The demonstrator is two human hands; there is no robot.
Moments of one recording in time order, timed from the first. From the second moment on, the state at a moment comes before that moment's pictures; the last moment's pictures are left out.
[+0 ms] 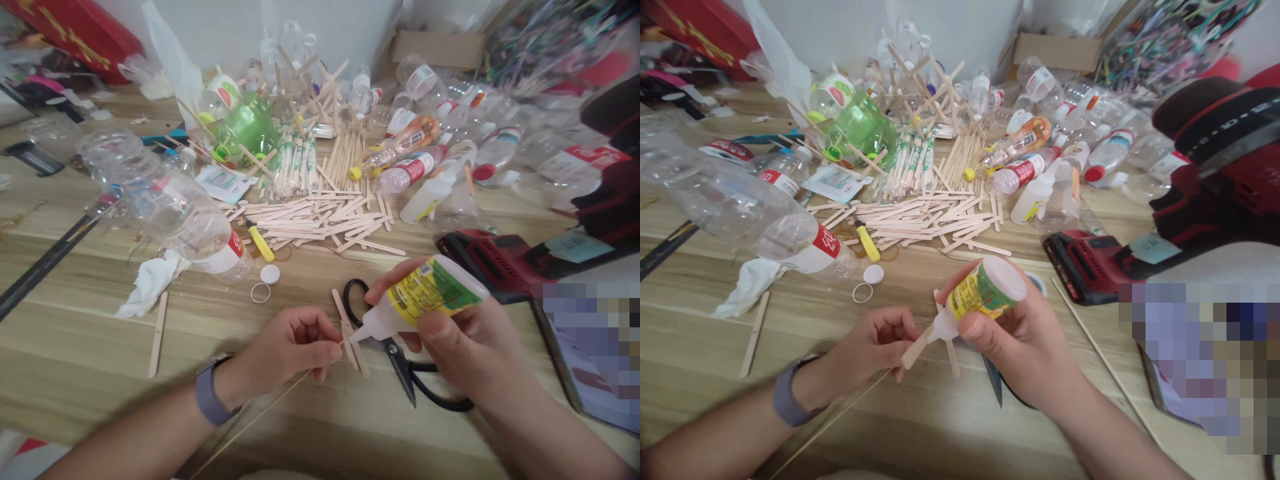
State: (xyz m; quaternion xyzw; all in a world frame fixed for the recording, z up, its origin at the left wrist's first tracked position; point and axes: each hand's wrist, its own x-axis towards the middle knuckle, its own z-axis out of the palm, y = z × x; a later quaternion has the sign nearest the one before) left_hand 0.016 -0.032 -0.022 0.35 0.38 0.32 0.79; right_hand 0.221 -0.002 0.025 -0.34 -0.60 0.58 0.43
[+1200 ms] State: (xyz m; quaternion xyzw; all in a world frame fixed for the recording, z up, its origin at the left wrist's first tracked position) left_hand 0.018 -0.032 -0.027 0.33 0.35 0.36 0.80; right_hand 0.219 -0.001 0.017 -0.37 -0.56 0.60 0.44
